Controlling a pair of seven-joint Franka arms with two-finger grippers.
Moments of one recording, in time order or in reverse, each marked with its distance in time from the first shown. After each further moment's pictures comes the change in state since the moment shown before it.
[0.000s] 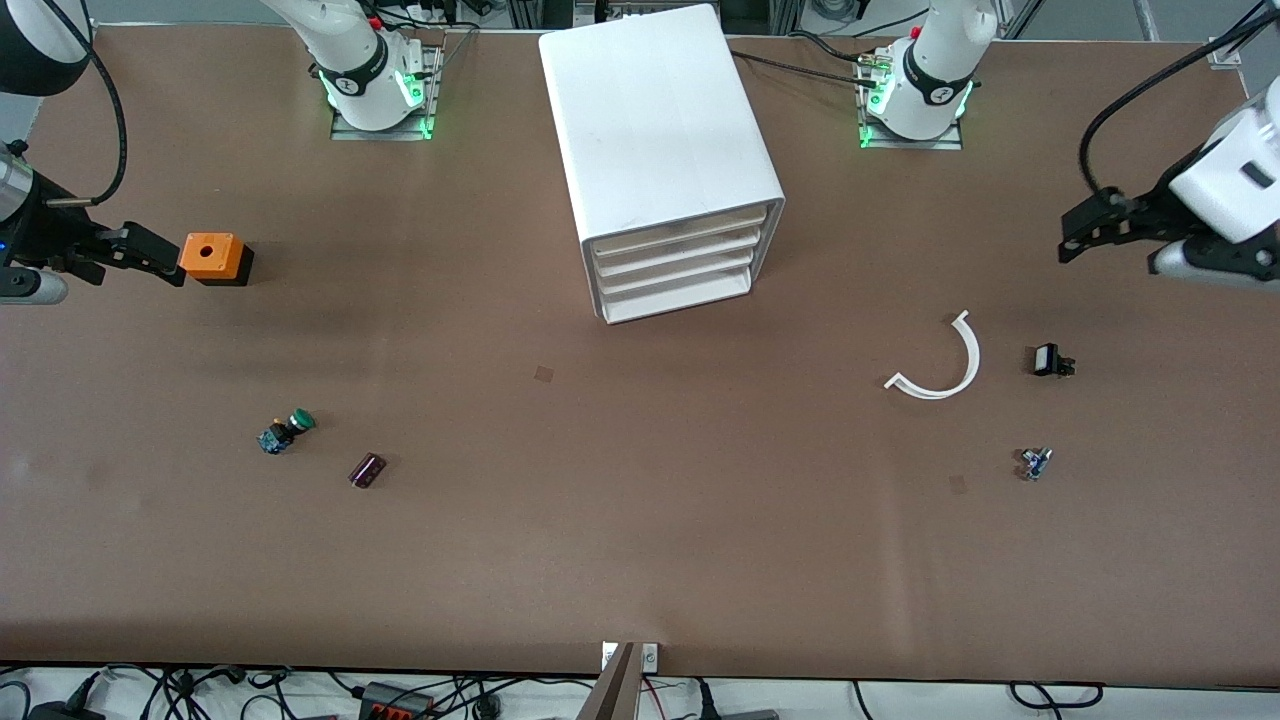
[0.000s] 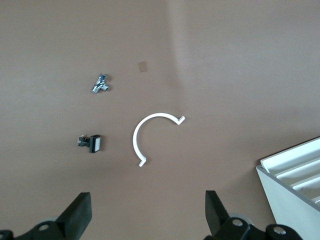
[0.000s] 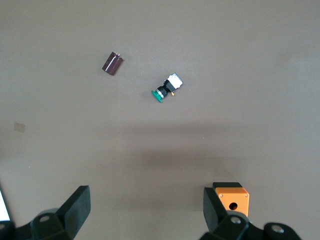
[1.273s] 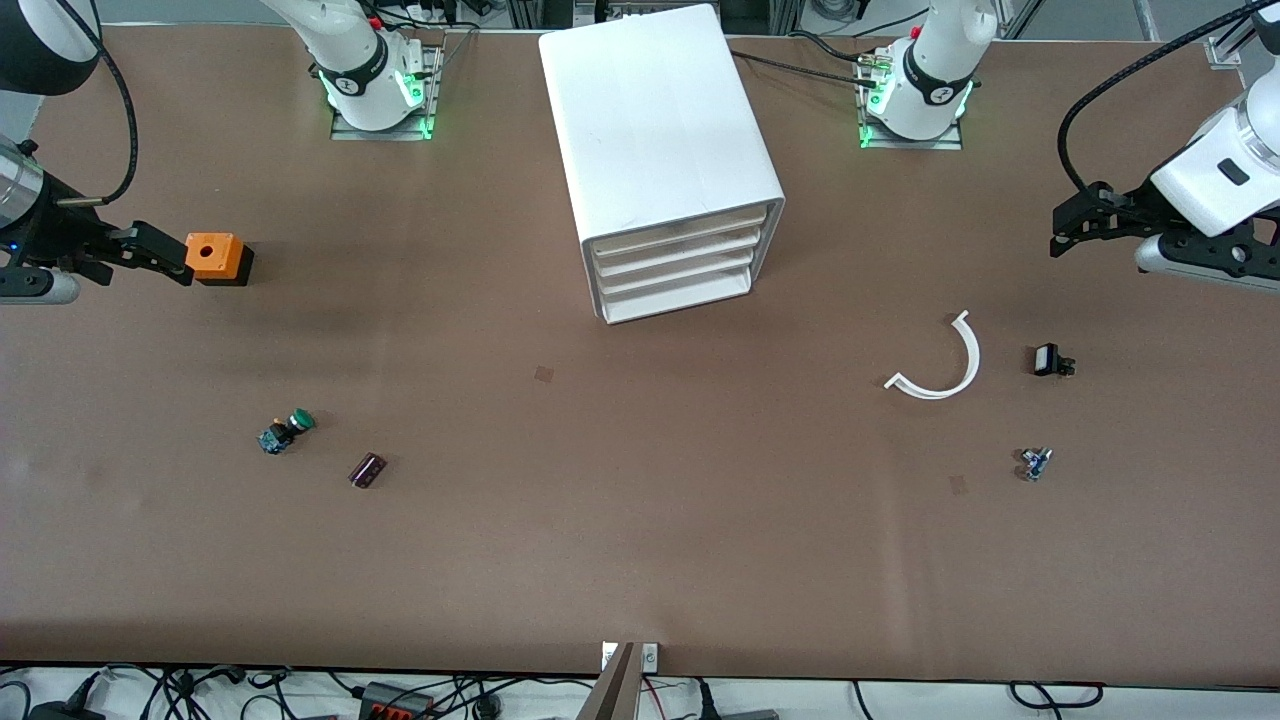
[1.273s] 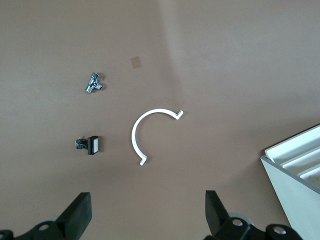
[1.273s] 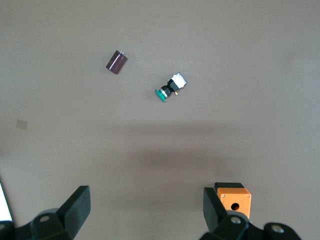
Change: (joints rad) left arm -0.029 -0.001 0.006 -0.044 0.005 0.025 0.055; right arm 0.000 0.000 0.015 0.000 -0.001 -0.003 0.000
